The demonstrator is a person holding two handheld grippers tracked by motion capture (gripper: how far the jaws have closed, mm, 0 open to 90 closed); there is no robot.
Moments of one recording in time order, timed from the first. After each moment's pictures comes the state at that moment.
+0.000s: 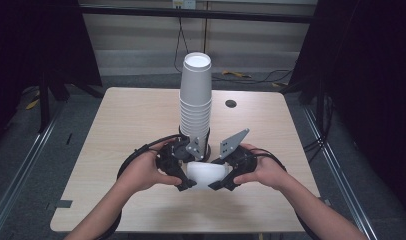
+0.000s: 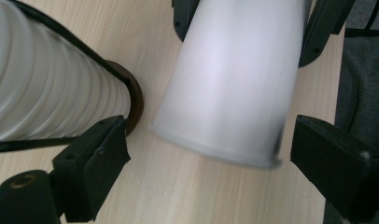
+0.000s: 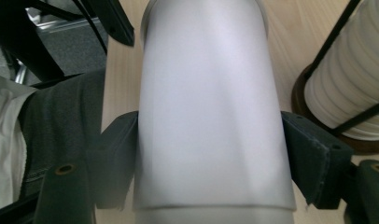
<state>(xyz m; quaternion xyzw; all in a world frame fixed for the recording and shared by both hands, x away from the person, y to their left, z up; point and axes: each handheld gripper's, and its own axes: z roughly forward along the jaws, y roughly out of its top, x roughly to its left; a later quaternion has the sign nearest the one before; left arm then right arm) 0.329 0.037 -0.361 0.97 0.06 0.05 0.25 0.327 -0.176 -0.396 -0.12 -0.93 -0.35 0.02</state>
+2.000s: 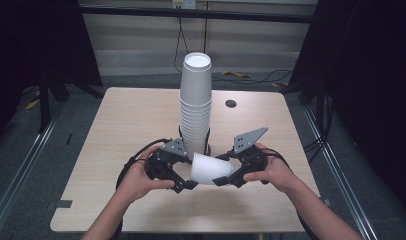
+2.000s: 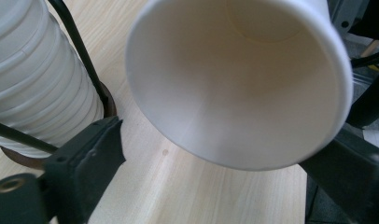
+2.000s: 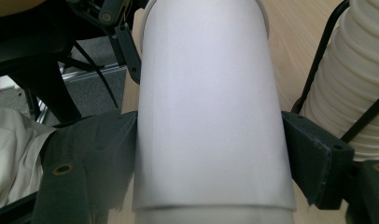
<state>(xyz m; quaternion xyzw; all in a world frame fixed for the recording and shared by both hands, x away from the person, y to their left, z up) 0.333 0.065 -0.402 0.90 0.13 -0.03 0.41 0.326 -0.200 -0.394 -0.13 -0.88 -0.45 0.03</state>
